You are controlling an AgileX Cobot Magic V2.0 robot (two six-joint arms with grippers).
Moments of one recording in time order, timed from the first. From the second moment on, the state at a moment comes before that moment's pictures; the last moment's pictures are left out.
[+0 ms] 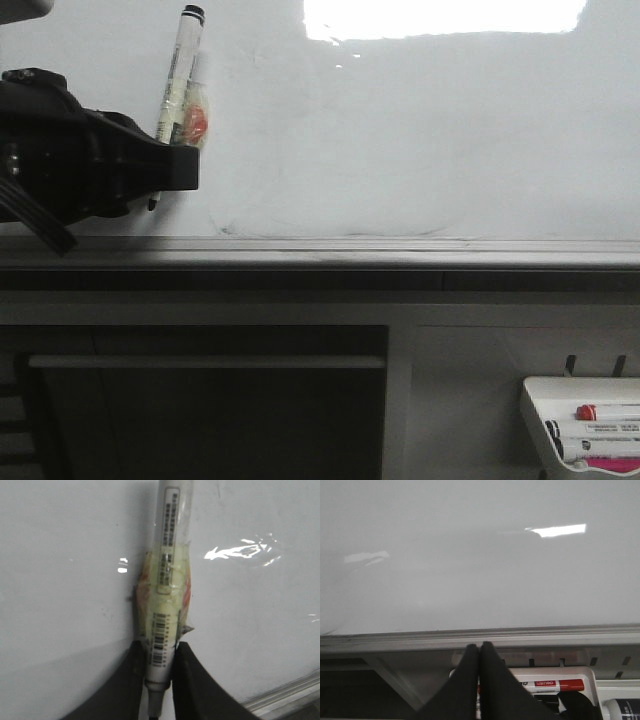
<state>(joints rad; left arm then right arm) -0.73 1.48 -0.44 -0.34 -0.72 0.05 0.04 0.49 -0.28 0.07 0.25 0.10</state>
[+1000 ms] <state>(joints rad) -0.76 0.89 -0.34 0.63 -0.13 0.06 0.92 0.99 -0.67 0.07 0.11 -0.19</state>
